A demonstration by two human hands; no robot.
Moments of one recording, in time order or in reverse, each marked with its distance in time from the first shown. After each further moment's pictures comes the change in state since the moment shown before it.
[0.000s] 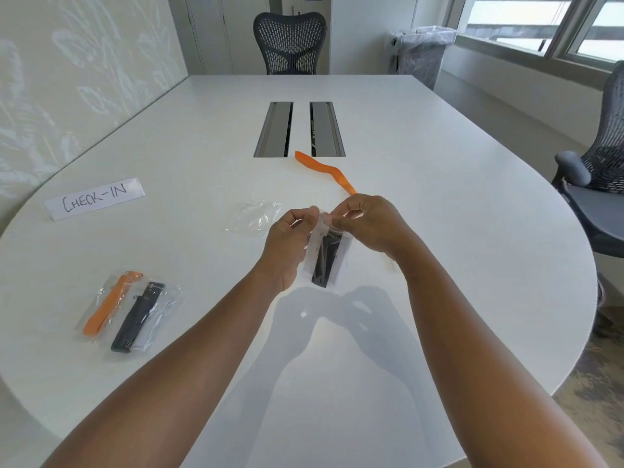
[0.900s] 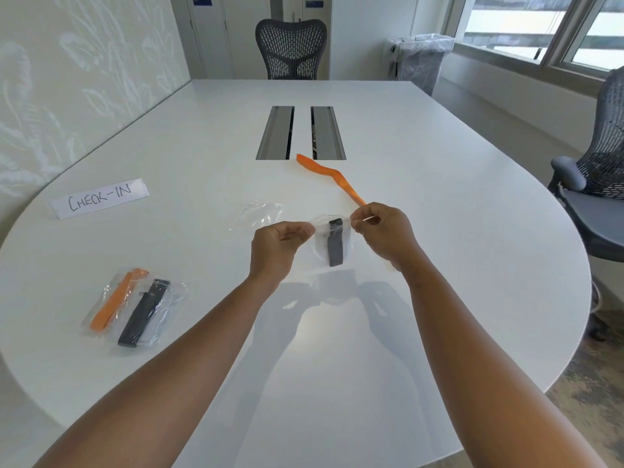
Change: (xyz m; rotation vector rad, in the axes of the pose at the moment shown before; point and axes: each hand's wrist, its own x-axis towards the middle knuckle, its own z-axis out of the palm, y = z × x) left_hand -0.002 -0.019 -0.031 0.252 0.130 0.248; right_hand -0.006 0.028 0.007 0.136 0.209 0.118
